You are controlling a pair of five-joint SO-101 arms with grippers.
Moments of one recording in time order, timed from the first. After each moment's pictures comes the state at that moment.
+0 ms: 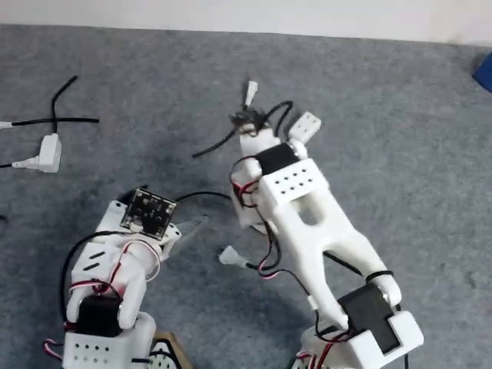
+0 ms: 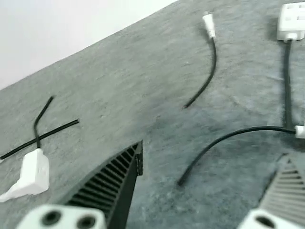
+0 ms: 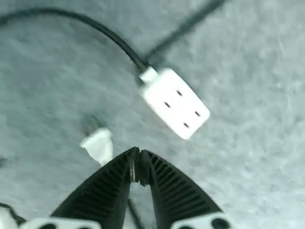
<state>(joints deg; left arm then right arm) -3.7 -98.9 84.4 50.2 -16.0 -29.1 -6.2 16.7 82.5 -5.7</state>
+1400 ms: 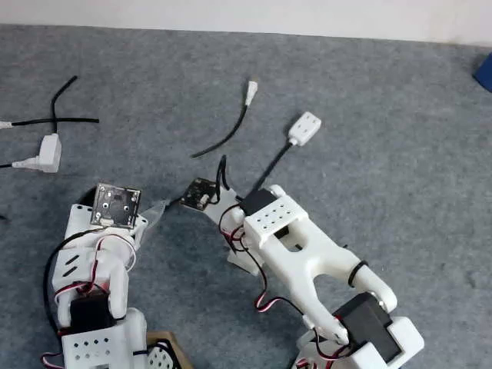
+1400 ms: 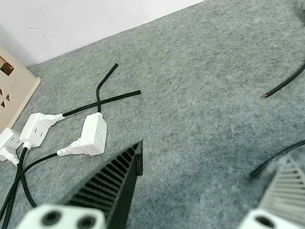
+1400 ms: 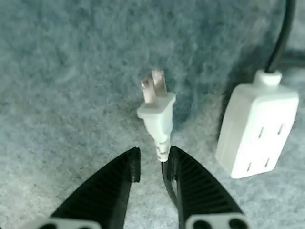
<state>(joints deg) -18.2 -98.9 88.7 43.8 -18.5 -38.5 -8.4 37.8 66.2 29.6</state>
